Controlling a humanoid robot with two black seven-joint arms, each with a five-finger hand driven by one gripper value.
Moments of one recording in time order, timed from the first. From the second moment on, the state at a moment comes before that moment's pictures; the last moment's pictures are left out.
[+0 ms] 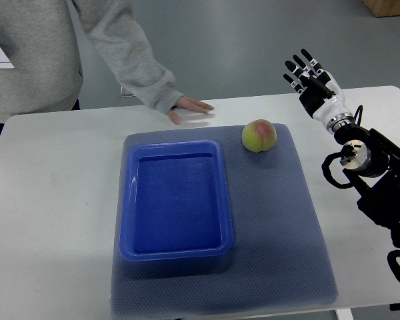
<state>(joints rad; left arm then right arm) -0.02 0.00 -0.05 -0.32 0.00 -0.04 0.08 0.70 -0.13 1.06 0.65 -0.26 0.19 0.27</state>
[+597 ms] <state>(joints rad) -0.02 0.00 -0.05 -0.32 0.00 -0.03 0.08 0.76 -0.15 0.99 0.67 -0.35 0.21 0.26</state>
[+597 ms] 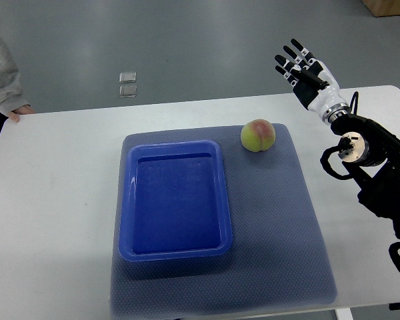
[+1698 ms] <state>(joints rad) -0.02 0.00 -0.05 -0.32 0.00 -0.04 0.08 1.27 -0.22 -0.24 0.61 -0.92 0.26 0.08</state>
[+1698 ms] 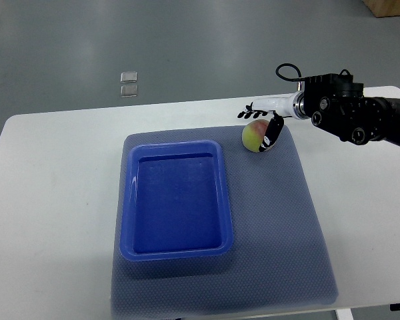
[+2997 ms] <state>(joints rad) -0.02 0.00 -0.05 -0.32 0.00 -0.04 0.08 1.74 -0.56 -0.26 1.05 -0.79 0.52 0.08</state>
